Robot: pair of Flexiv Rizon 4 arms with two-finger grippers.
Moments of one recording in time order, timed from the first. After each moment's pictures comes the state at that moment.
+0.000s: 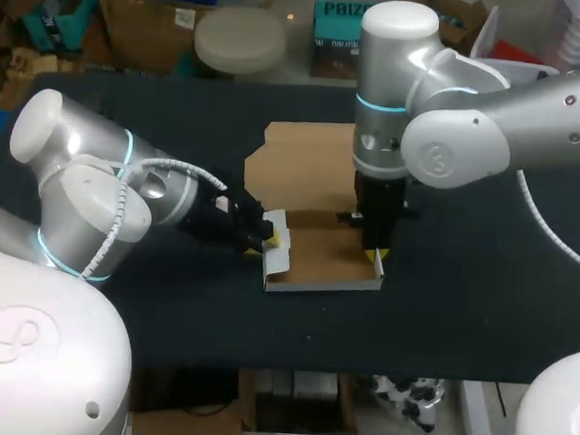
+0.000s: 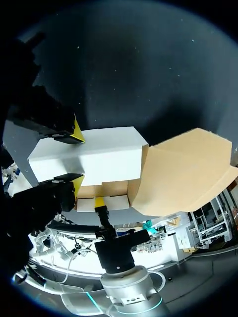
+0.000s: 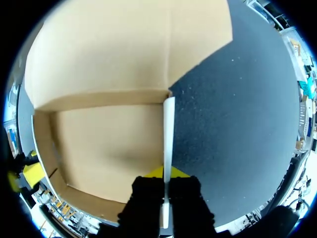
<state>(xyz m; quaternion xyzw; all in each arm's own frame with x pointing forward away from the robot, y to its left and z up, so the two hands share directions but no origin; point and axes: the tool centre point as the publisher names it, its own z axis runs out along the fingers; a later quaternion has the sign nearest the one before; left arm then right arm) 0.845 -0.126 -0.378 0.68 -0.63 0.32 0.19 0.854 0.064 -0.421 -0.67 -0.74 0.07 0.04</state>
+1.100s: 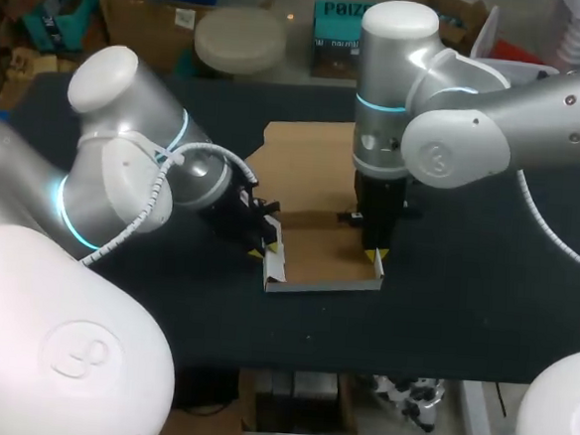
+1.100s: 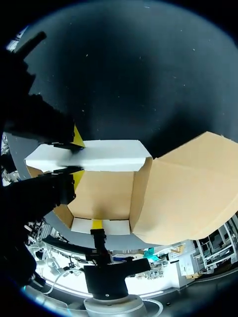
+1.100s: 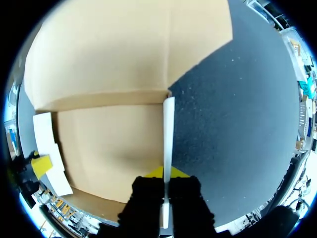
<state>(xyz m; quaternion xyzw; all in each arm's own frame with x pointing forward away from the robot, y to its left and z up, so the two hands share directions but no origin) 0.846 -0.124 -0.392 0.73 -0.64 0.21 0.14 0.854 0.064 -0.420 -0.67 -0.74 0.07 0.04</state>
